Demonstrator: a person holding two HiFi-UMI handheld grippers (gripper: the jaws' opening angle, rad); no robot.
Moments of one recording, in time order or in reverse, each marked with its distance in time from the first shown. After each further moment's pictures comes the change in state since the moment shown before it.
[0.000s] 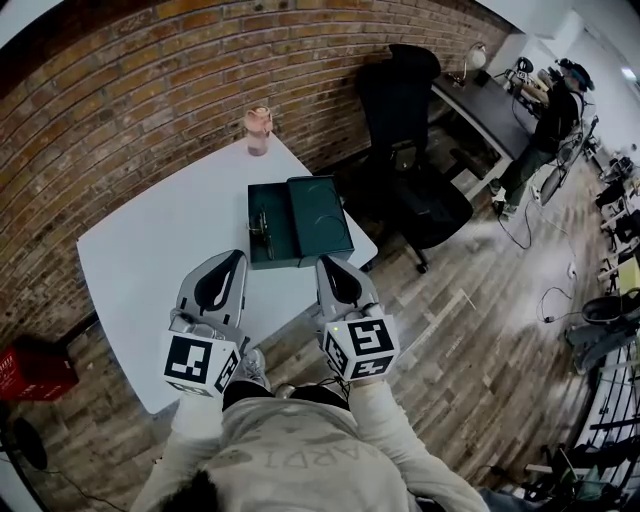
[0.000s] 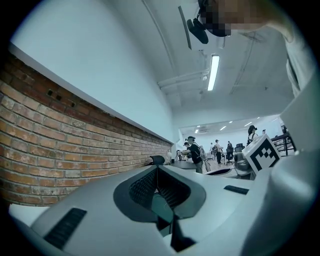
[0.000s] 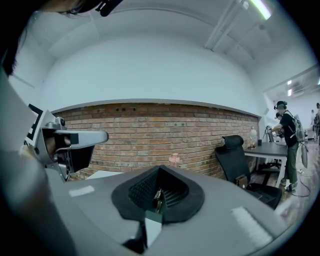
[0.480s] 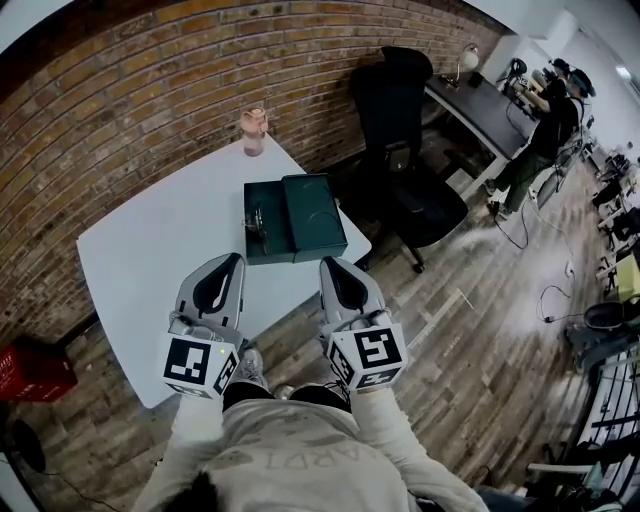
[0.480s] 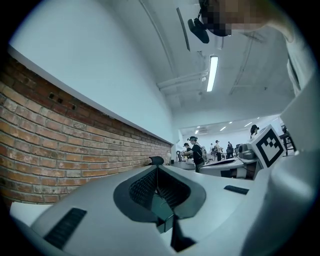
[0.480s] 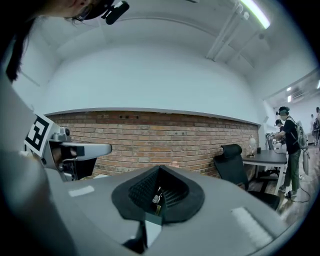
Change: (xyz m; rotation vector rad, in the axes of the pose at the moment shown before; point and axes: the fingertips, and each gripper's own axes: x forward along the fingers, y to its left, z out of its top) left arm -0.020 -0.023 0.005 0.007 -0.007 -0.001; right arm -0.046 0.006 0.027 -0.034 -0.082 0.000
